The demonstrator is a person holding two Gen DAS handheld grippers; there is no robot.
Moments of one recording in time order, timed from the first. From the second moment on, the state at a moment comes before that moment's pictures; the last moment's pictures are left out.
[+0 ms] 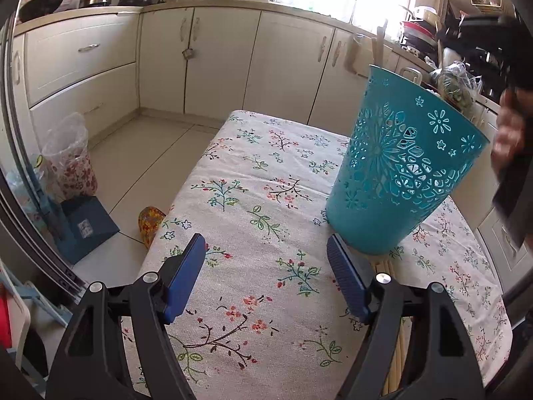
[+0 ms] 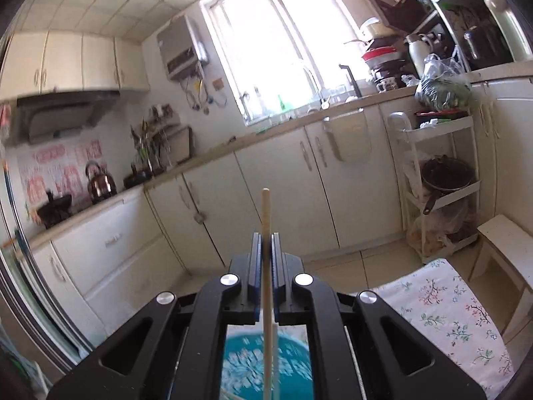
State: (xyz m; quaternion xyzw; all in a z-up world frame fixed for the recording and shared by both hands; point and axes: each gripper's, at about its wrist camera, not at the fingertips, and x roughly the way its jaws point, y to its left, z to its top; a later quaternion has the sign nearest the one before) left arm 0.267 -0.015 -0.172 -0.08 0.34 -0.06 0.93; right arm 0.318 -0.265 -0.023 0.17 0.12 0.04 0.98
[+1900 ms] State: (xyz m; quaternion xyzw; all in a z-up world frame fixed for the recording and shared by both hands) left arm 0.260 -0.070 -0.178 0.02 0.38 -0.13 0.91; right arm 0.204 -0.247 -0.181 0.00 0.48 0.07 0.87
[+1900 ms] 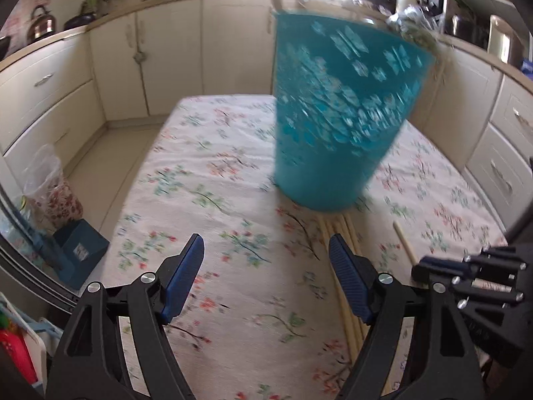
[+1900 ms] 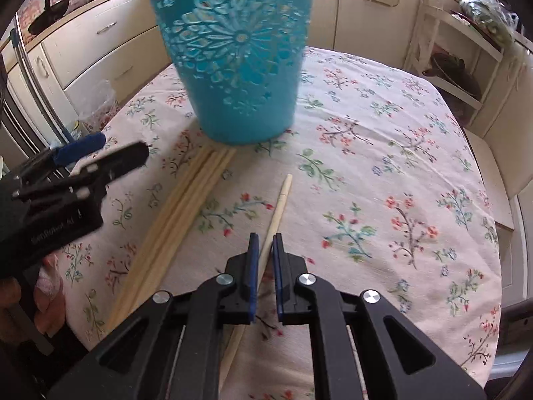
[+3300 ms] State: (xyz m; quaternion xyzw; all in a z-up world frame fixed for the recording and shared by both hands) left arm 0.296 -0.117 -0.192 0.06 0.50 -0.14 0.85; right arm 0.216 -0.253 -0.181 0.03 0.46 0.06 0.89
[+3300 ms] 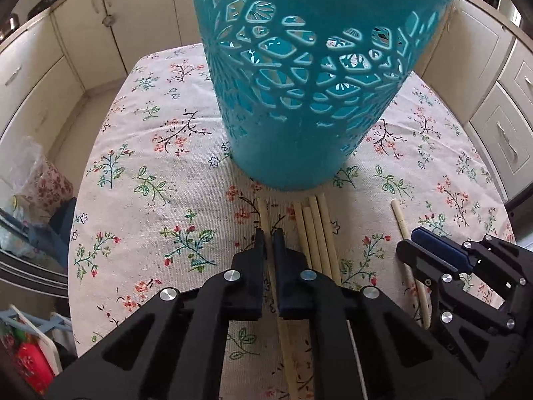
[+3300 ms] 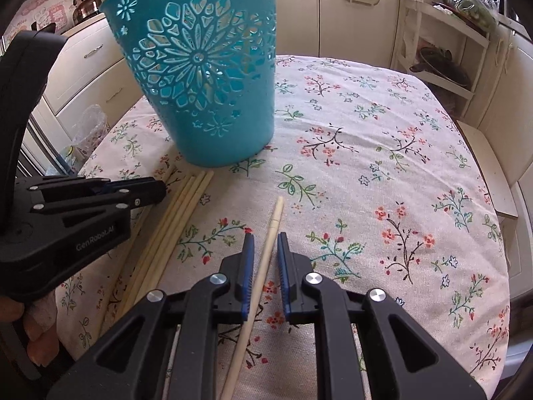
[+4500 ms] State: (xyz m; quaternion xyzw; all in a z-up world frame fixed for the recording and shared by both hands) left arm 0.231 -0.057 -0.032 -0.10 0.26 -0.26 0.92; right arm 0.210 -0.251 -0.180 0.04 0.45 0.05 0.89
